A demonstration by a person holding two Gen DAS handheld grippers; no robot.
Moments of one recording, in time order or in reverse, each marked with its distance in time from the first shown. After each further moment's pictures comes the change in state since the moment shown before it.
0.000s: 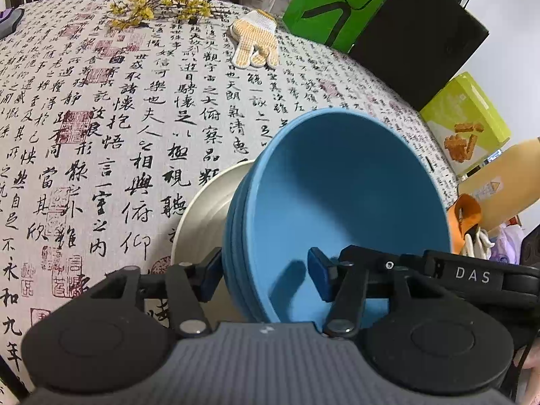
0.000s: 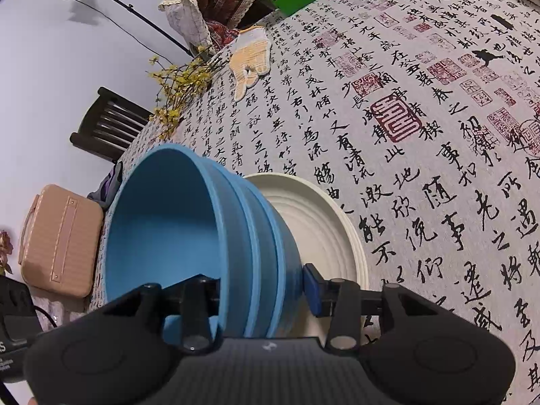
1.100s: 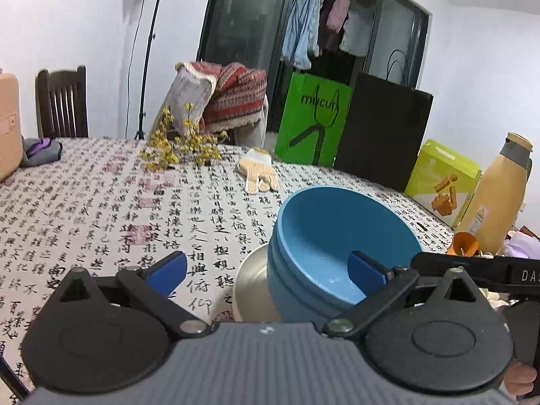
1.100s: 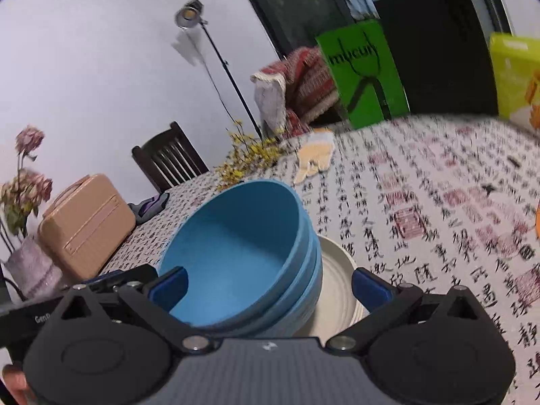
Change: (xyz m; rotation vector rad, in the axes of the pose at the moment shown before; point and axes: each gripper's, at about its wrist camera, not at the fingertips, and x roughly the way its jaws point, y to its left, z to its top) left arm -0.087 0.003 -0.090 0.208 -0.559 0.080; right arm -0.073 0.025 -0.077 -0.429 -0.417 0.032
